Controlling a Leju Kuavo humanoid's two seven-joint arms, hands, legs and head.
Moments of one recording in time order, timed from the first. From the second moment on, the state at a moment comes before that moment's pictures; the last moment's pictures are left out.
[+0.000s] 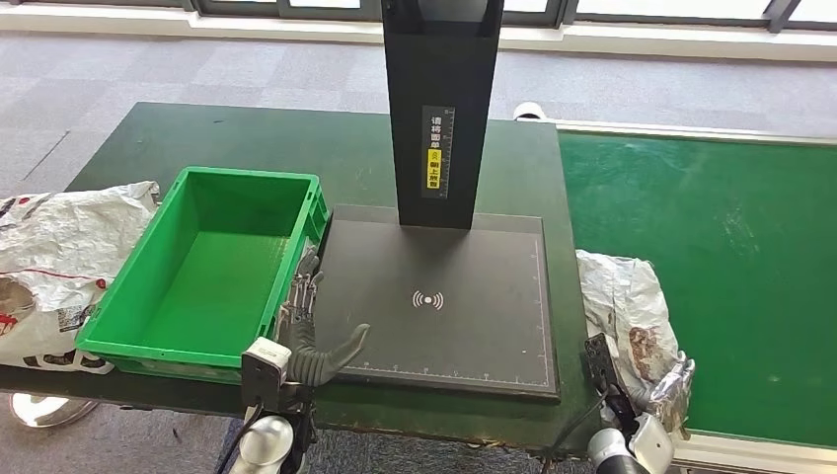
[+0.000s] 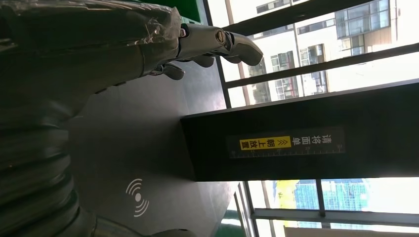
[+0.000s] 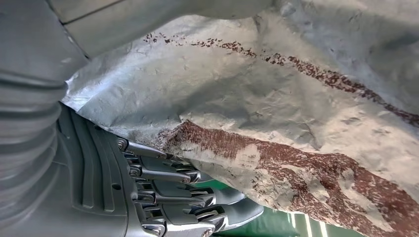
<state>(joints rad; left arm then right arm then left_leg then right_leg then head) -0.01 -0.27 -0.18 -1.33 -0.12 0.15 -0.70 -0.34 0.16 -0.64 -0.52 1.49 -0.63 0.04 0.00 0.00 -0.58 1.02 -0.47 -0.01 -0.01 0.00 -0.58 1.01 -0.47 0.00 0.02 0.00</state>
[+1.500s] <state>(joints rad) -0.01 -0.28 -0.17 -1.28 -0.11 0.14 -0.70 -0.04 0.33 -0.37 -1.58 0.73 -0.70 -0.70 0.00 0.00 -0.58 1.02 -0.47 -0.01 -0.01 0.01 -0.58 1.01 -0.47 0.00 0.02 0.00</state>
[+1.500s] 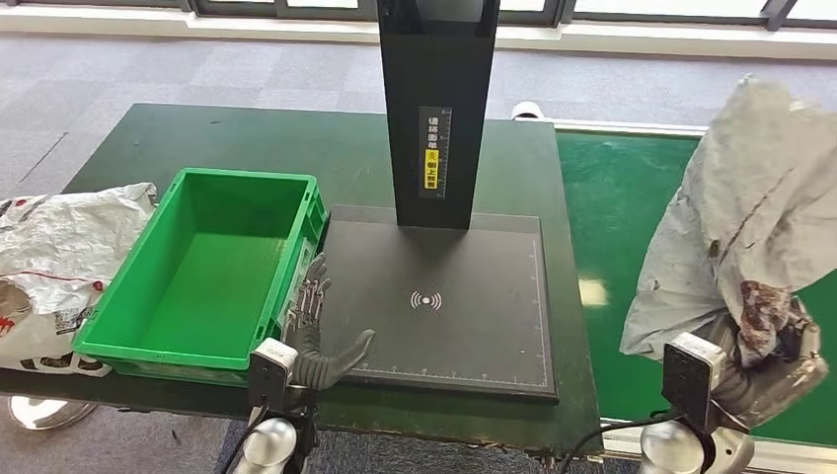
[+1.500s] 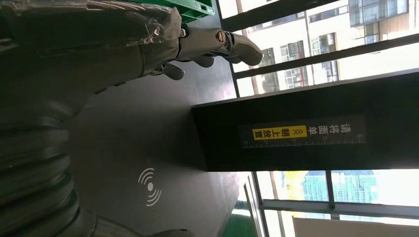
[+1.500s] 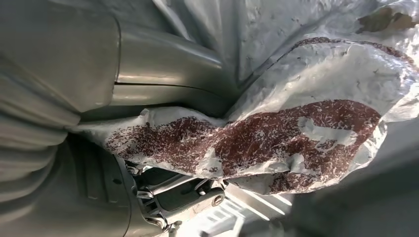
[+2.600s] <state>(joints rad) -0.02 -0.27 -0.20 -1.29 -0.08 0.18 -0.70 -0.16 0.33 -0.06 -1.00 1.17 -0.70 -0.60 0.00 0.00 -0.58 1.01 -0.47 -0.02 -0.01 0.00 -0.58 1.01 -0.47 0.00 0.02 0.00</state>
